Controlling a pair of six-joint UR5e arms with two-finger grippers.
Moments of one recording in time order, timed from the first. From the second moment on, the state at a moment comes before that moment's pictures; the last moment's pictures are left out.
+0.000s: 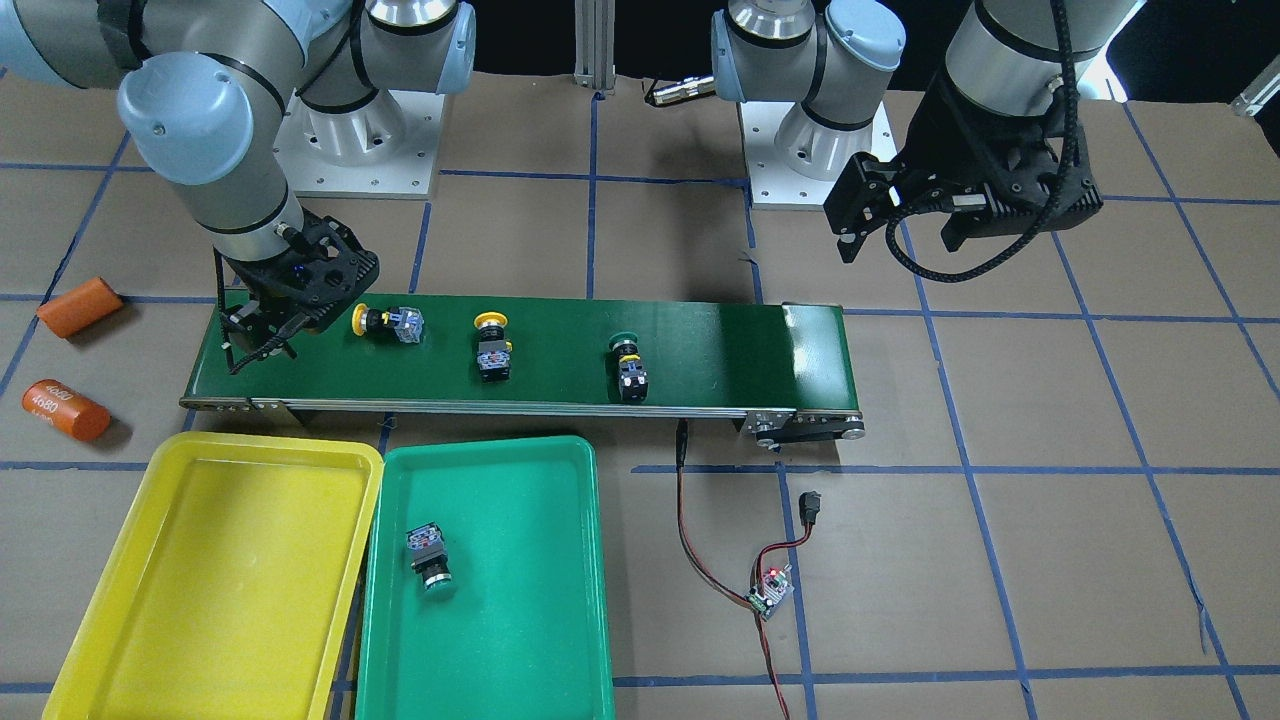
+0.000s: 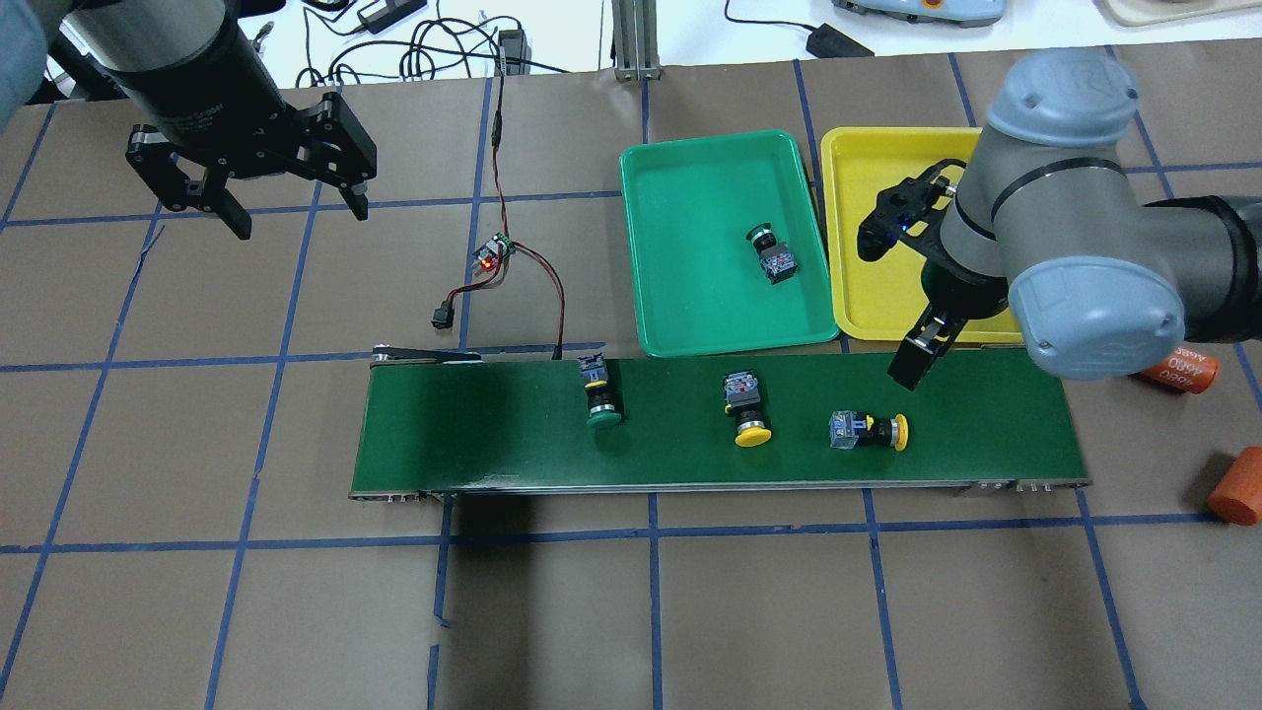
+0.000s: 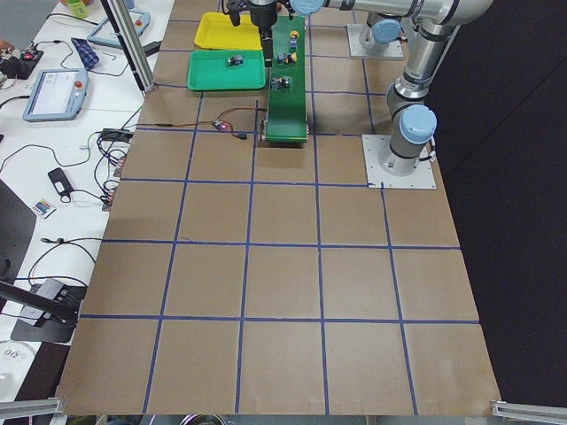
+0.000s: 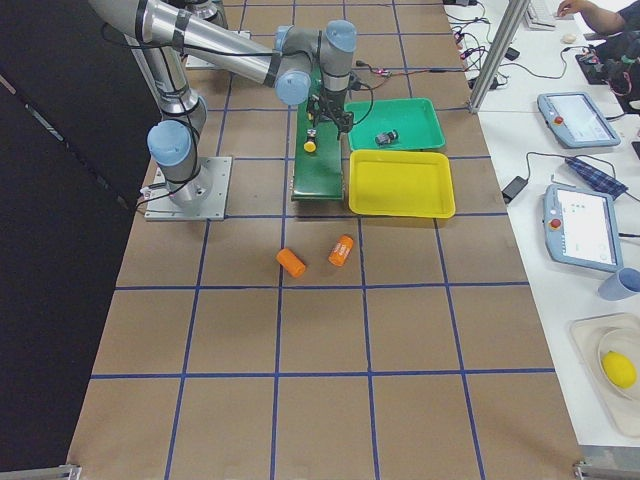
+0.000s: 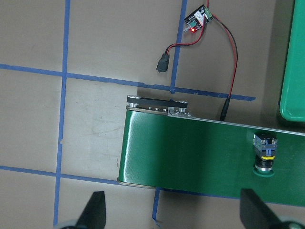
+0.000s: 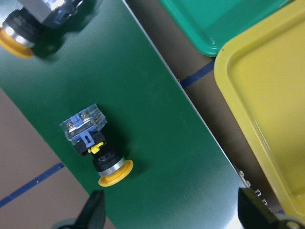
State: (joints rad) left arm -1.54 -1.61 -1.45 -1.70 1.58 -0.12; right arm 1.51 -1.55 1.97 -1.91 -1.63 -1.10
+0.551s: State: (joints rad) left arm -1.54 -1.61 -1.45 -1.70 1.57 -0.12; right arm 1.51 -1.58 1.99 -1.78 -1.62 -1.35
